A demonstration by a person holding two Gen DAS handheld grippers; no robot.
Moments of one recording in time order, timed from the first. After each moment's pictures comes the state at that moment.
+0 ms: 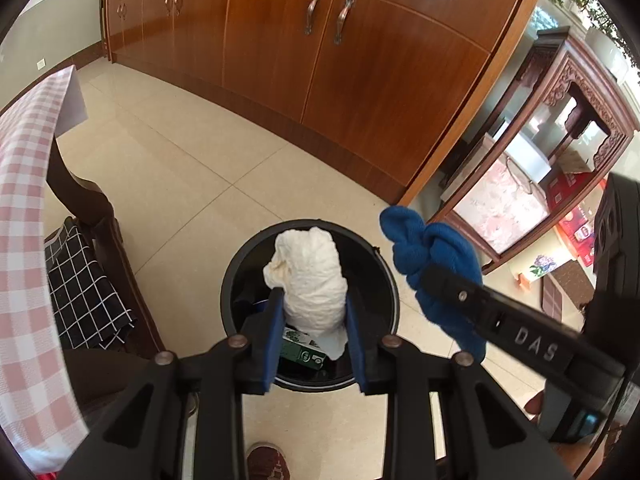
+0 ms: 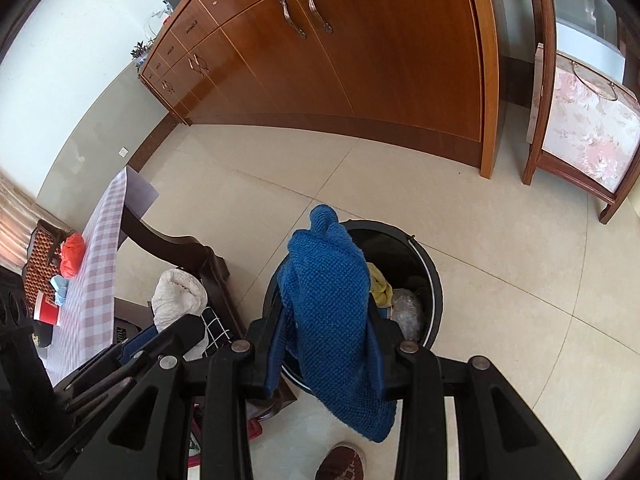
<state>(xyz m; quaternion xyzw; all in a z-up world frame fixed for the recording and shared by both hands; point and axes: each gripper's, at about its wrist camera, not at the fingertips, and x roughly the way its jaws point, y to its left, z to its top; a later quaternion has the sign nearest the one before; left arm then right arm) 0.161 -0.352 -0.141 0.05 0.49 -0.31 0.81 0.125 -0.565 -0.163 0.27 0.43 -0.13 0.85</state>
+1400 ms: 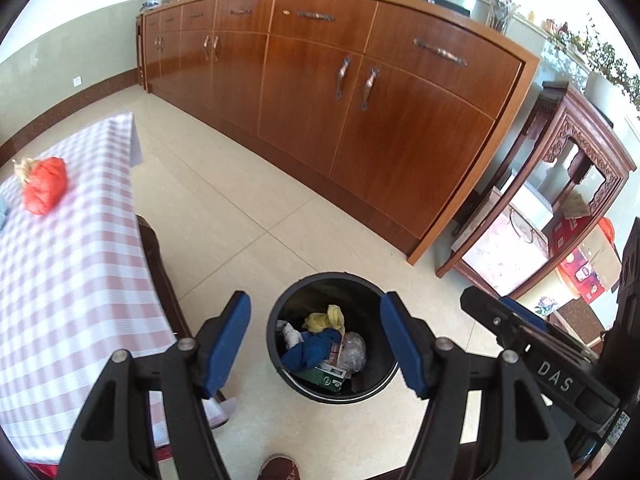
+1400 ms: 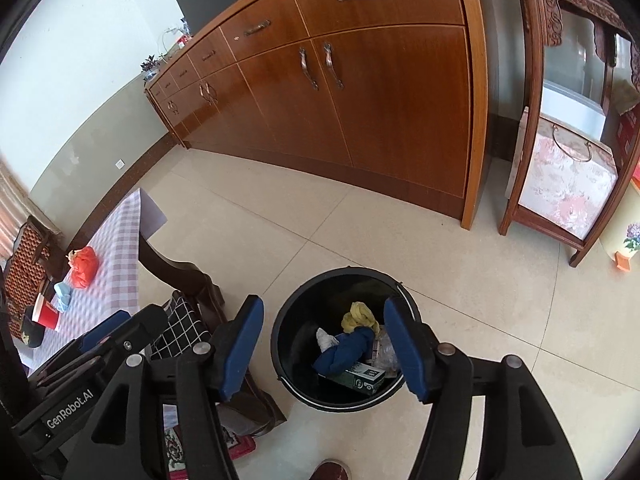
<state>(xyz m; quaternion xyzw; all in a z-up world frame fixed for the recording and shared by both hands) 0.156 -0.296 -0.053 0.02 0.43 -0.27 0.86 0.100 -0.529 -0.078 0.21 0.37 -0.17 0.89</state>
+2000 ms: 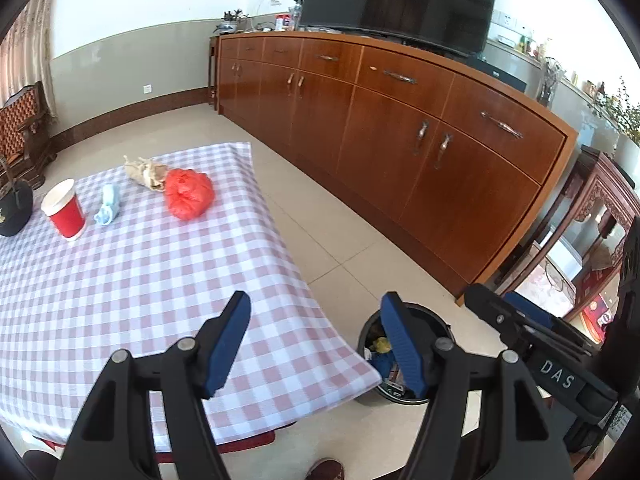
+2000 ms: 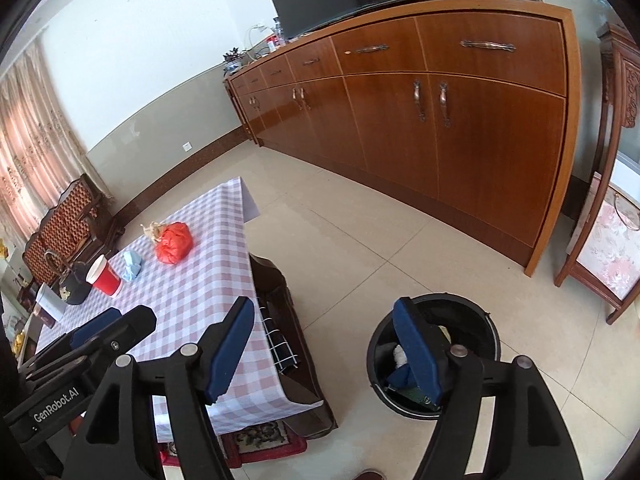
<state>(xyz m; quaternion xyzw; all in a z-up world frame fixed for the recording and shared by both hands) 0.153 -0.157 -0.012 -0.02 0.38 -0.17 0.91 0.129 -0.395 -0.025 0.15 0.34 -0.05 0.93</state>
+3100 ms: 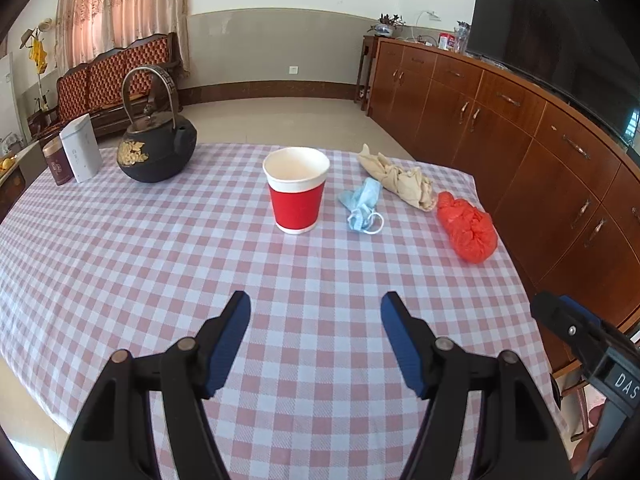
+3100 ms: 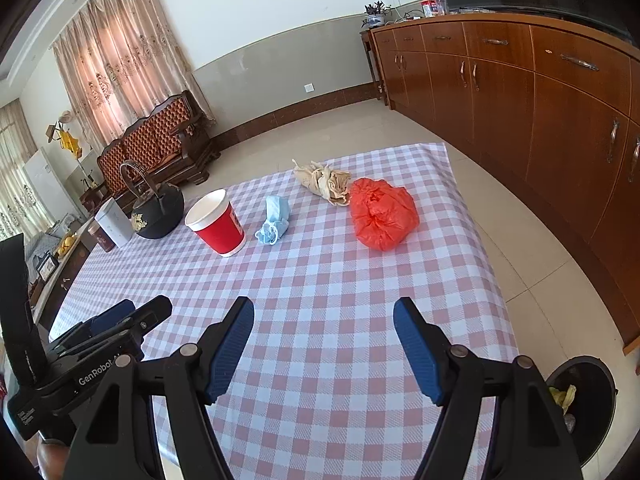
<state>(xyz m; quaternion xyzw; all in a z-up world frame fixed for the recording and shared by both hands) 0.237 0.072 -0.050 -0.08 0.38 0.05 0.92 0.280 -0.144 -0.051 0.07 0.38 0.15 0.91</state>
